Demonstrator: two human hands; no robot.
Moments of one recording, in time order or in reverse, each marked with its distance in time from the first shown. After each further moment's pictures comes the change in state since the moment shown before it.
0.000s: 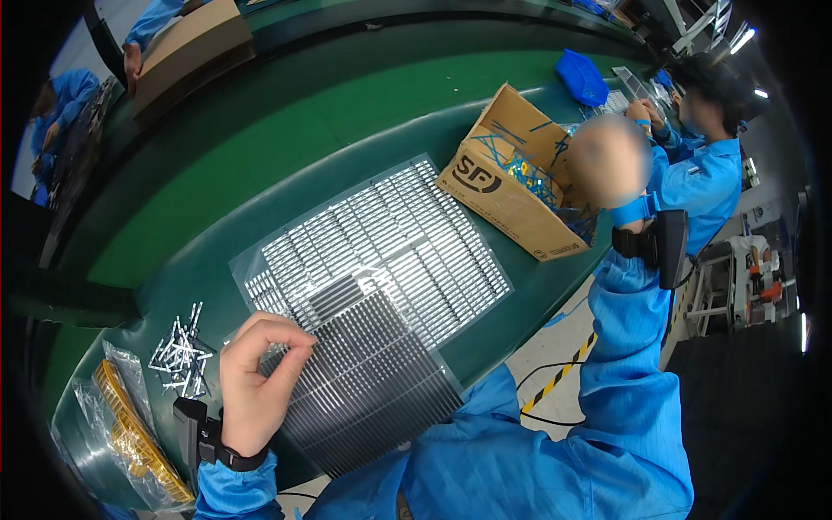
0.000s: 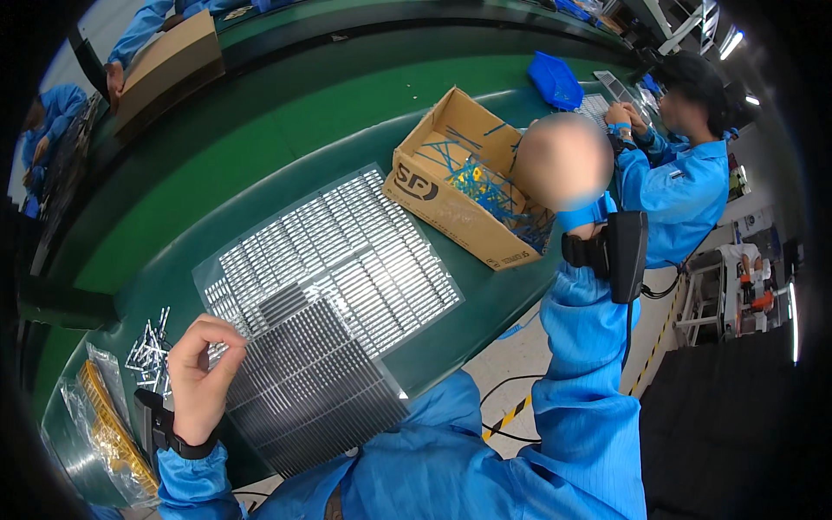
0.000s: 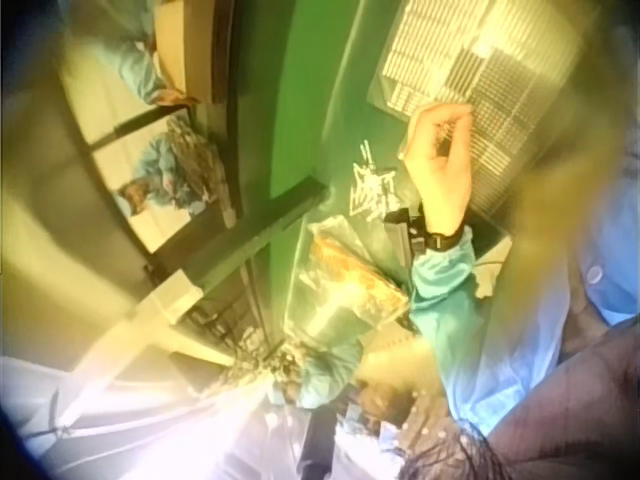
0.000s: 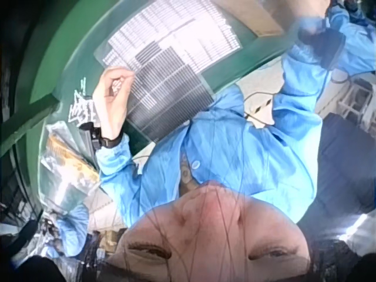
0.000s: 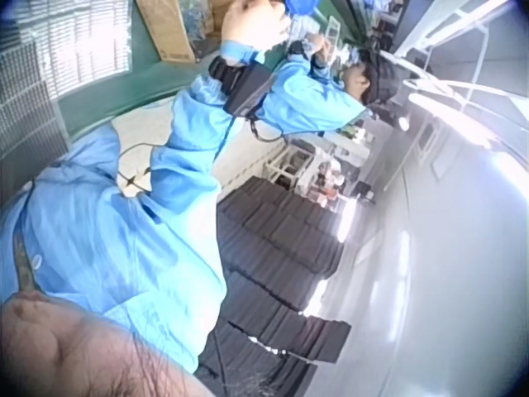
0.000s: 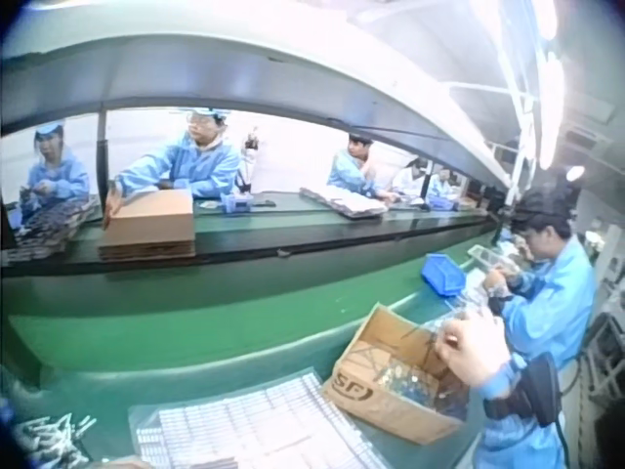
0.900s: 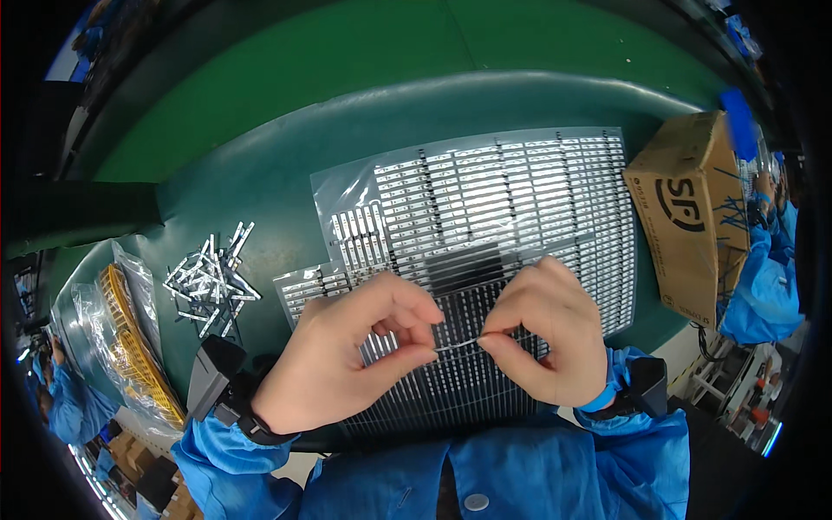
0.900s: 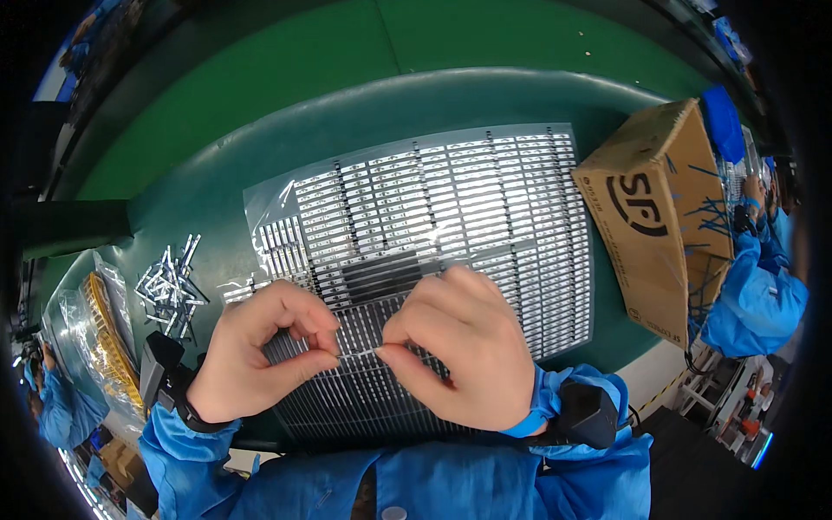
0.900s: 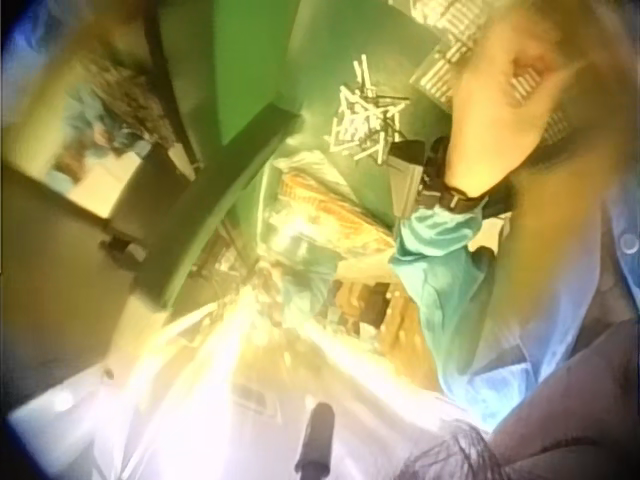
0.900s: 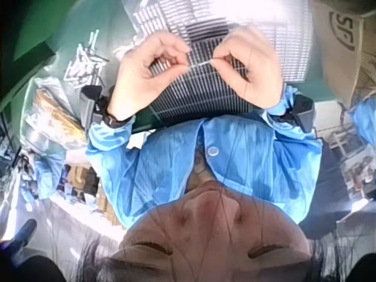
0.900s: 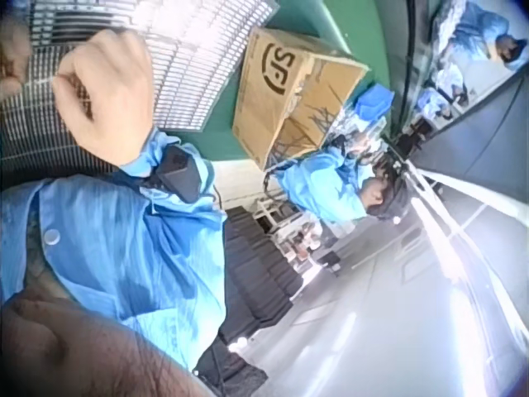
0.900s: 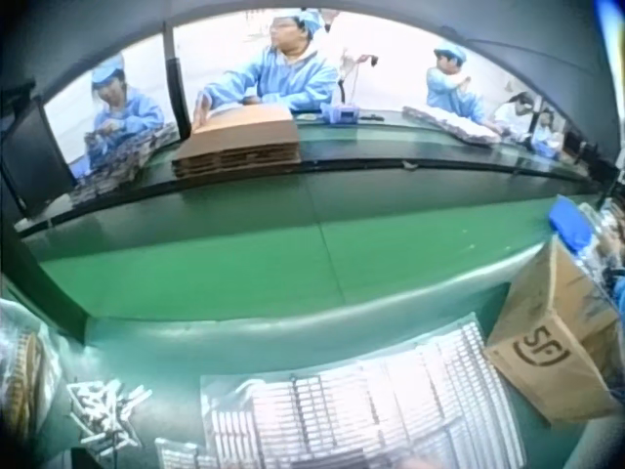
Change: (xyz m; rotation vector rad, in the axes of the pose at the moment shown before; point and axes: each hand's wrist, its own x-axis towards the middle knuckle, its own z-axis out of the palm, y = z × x) left_hand 0.019 -0.022 -0.016 -0.198 -0.291 -0.406; right_hand -0.090 -0.206 0.003 1.336 -0.592 -0.583
